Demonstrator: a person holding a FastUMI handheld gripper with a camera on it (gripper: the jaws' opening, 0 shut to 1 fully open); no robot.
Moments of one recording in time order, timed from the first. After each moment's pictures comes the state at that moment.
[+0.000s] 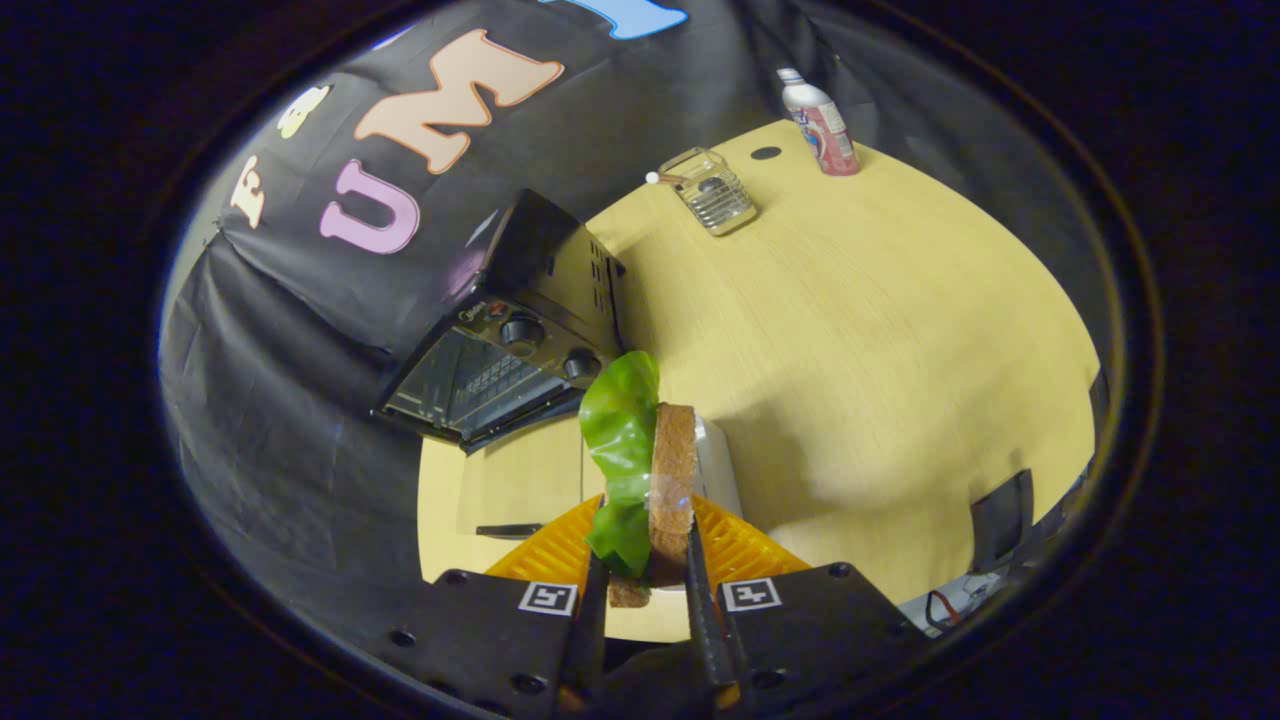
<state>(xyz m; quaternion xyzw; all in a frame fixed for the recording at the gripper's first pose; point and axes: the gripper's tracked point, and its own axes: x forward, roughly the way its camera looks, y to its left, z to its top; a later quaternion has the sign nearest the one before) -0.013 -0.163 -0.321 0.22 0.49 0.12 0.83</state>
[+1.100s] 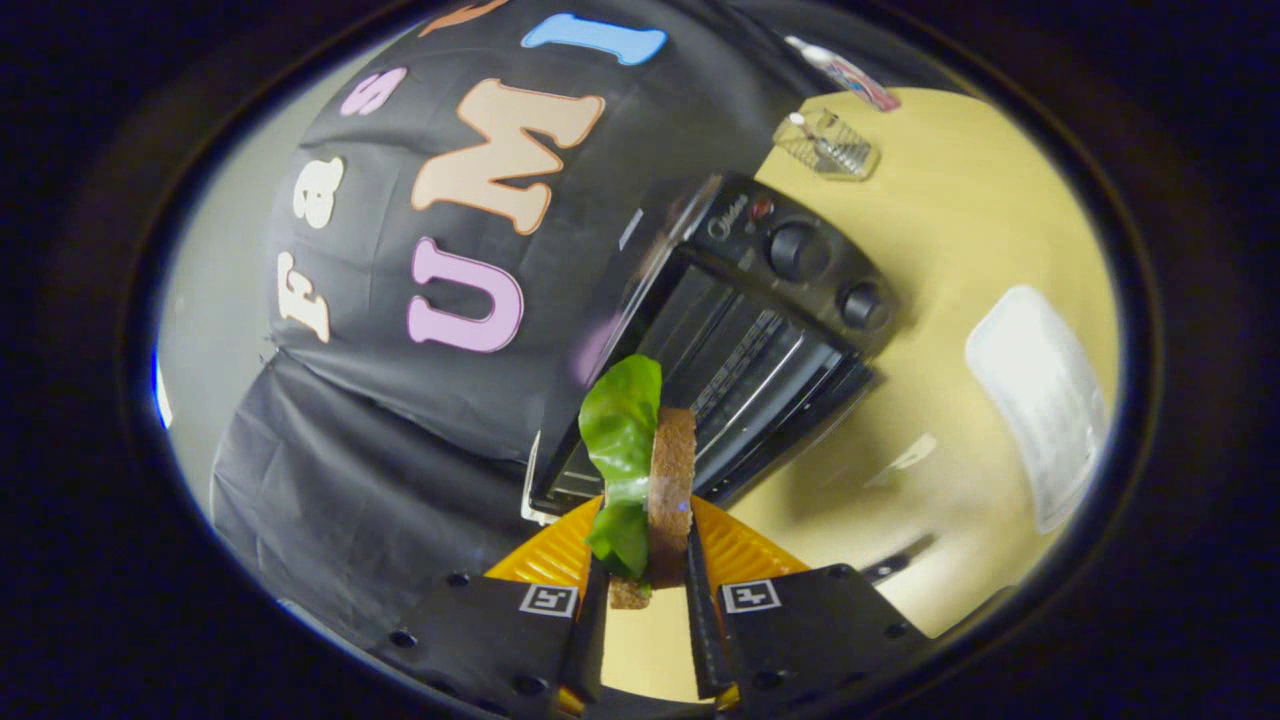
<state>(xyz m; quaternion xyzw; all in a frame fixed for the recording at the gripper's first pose) 0.022 0.087 -0.294 0.49 0.35 0.15 0.79</state>
